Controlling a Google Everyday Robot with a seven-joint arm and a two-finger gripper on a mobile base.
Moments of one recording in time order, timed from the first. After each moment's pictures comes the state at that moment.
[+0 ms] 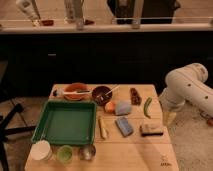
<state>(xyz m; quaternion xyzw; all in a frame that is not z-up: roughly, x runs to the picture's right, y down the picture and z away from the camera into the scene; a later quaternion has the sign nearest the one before) 0.286 0.111 0.683 -0.28 0.02 0.02 0.96</state>
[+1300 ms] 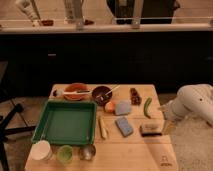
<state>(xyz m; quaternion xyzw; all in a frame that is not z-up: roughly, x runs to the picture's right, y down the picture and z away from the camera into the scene) 0.301 0.169 0.731 -0.28 -0.07 0.06 0.95</state>
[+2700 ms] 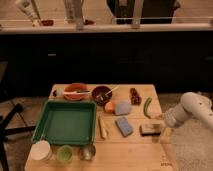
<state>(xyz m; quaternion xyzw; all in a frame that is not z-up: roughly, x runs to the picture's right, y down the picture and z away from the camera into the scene) 0.306 0.227 0.804 -0.36 -0.17 0.12 0.91</state>
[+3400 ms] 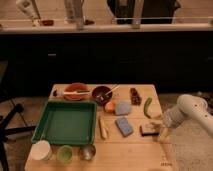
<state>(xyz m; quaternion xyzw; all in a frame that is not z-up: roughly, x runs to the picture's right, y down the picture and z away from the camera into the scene) 0.310 0.234 0.821 -0.34 -0.15 0.12 0.92</state>
